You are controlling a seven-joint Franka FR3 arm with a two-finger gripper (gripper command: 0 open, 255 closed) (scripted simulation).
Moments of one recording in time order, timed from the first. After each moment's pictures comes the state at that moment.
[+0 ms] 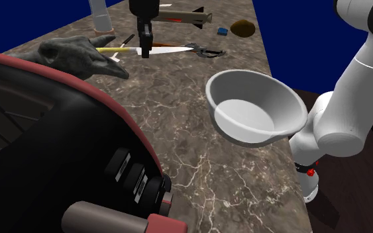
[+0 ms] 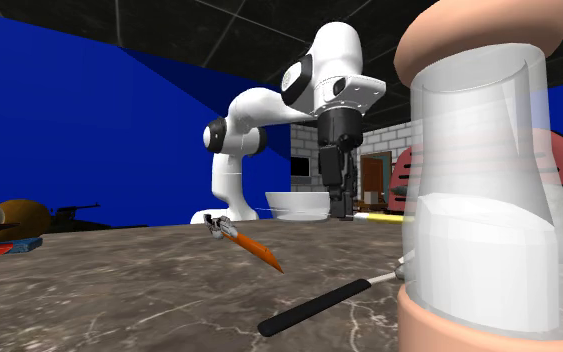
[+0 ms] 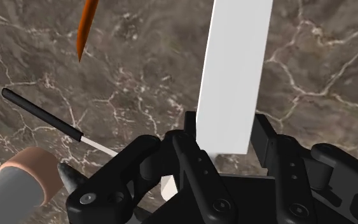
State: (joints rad) arm 0.37 0.13 0.30 -1.55 -0.18 1.83 -0.48
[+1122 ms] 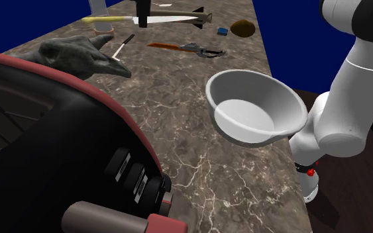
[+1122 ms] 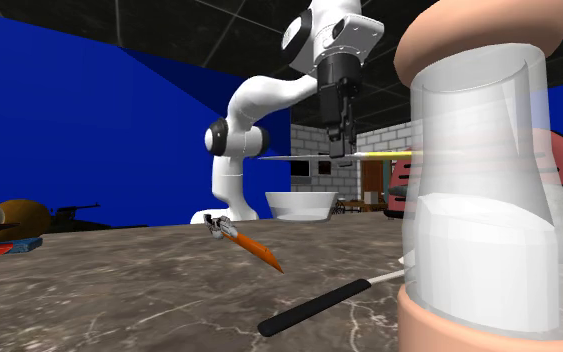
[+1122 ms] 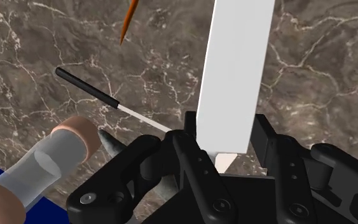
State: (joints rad) arm 0.39 0.21 0.31 -1.21 -0.20 1.56 -0.49
